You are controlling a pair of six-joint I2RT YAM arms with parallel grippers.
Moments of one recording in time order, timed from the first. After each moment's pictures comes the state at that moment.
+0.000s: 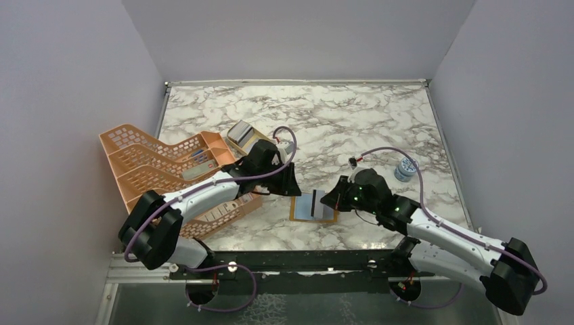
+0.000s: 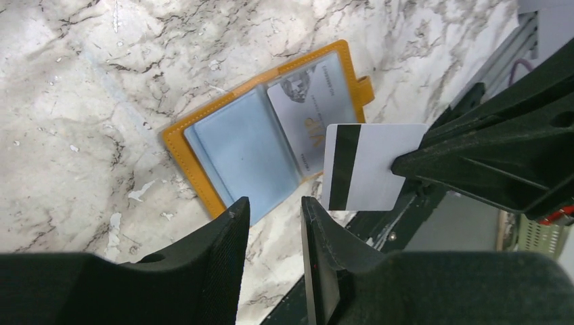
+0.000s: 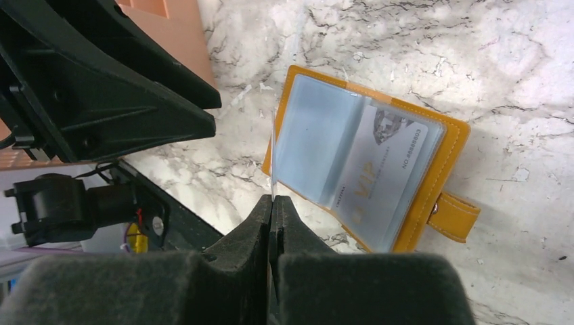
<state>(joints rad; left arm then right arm) -0.68 1.37 0.79 -0.17 0.45 -0.55 0.80 0.88 0.46 -0.14 -0.04 0.82</state>
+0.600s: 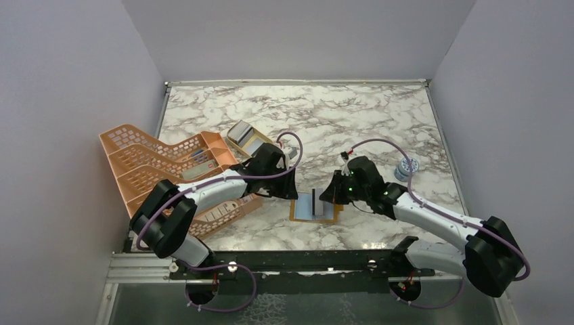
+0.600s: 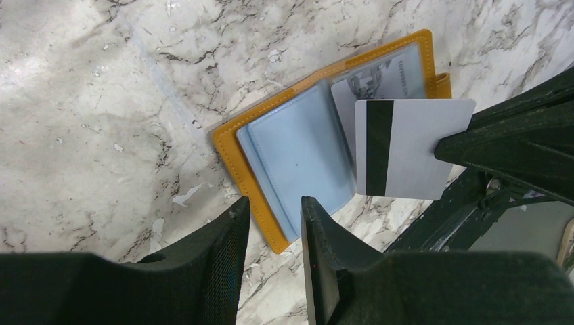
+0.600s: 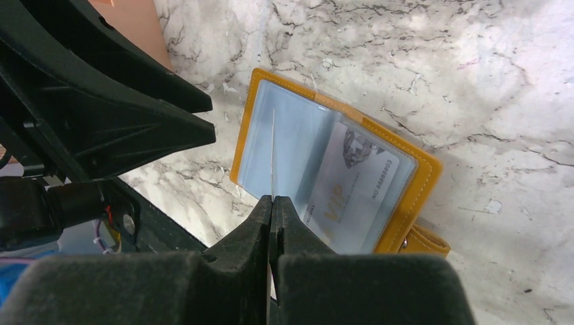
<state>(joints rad) -0.71 1.49 0.80 -0.19 0.34 -0.48 0.69 1.11 0.55 -0.14 -0.16 0.71</state>
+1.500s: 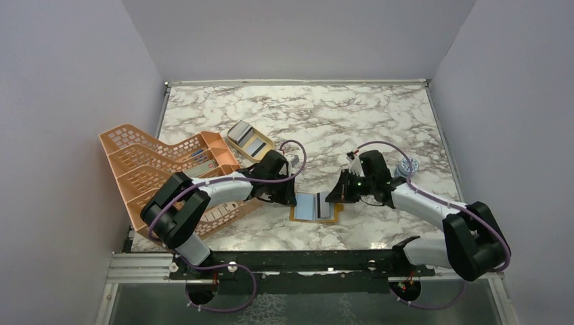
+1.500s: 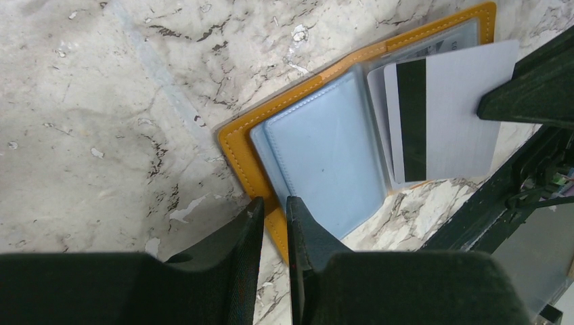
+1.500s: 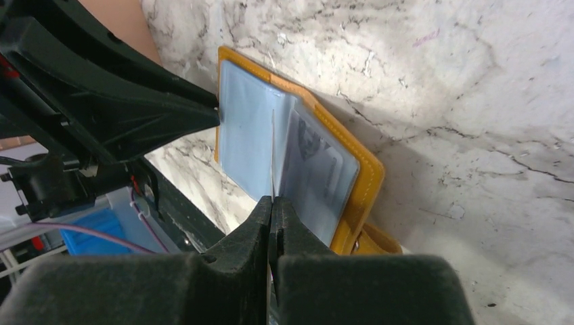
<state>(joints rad) -0.73 1.58 0.75 -0.11 0.34 -0.48 0.43 1.27 0.52 -0.10 -0.52 0.63</state>
